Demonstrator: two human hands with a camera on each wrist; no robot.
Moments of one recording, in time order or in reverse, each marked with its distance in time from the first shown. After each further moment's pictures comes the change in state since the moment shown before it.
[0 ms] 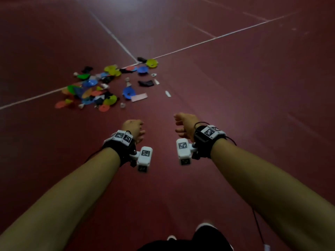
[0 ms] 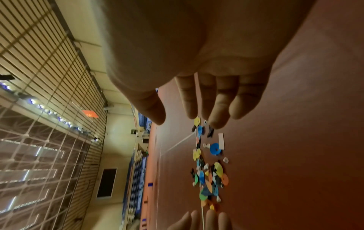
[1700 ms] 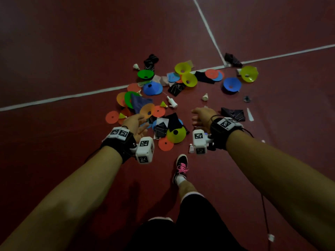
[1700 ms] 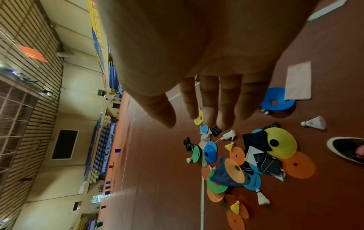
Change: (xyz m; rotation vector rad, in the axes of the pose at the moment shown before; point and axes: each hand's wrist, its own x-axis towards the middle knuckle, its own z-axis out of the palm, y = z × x) left_hand 0.998 0.486 -0.374 -0.372 0.263 -0.343; right_hand 0.918 -0.449 0.722 -0.246 -0.218 0.257
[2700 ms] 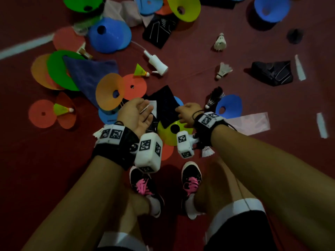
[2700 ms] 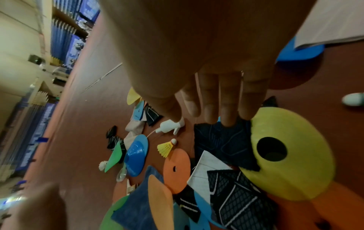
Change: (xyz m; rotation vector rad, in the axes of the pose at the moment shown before) left_hand 0.566 -0.079 0.154 -0.054 -0.111 -0.249; right_hand 0.600 0.167 0.115 -0.230 0.047 0.288
